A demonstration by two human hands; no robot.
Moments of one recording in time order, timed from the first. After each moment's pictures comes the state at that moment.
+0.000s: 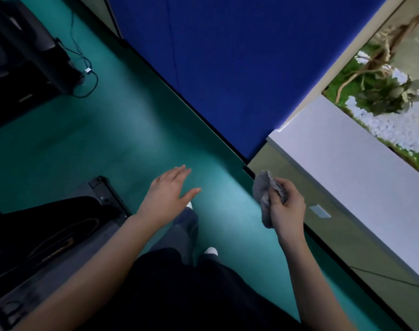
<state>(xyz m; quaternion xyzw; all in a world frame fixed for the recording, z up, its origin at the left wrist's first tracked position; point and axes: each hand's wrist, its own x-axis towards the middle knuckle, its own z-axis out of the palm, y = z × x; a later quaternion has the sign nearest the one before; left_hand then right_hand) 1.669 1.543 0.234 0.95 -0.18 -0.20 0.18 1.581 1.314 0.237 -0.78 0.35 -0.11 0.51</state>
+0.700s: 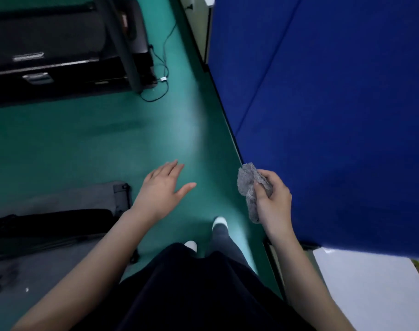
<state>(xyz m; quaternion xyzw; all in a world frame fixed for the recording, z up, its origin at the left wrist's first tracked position) 1.923 1.638 0.236 0.97 0.05 -0.14 0.21 1.944 1.407 0.260 -0.86 0.09 0.03 0.50</state>
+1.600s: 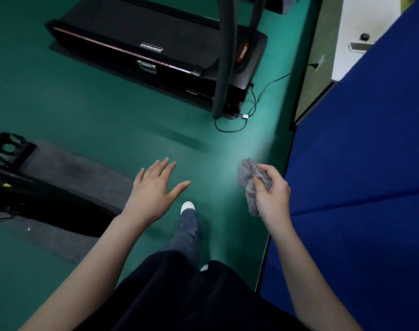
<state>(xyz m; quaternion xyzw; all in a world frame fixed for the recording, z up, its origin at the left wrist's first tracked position) 2.128 1.753 0.229 0.89 0.39 -0.05 0.22 2.302 1.589 0.254 -0.85 -0.17 0.19 0.46</state>
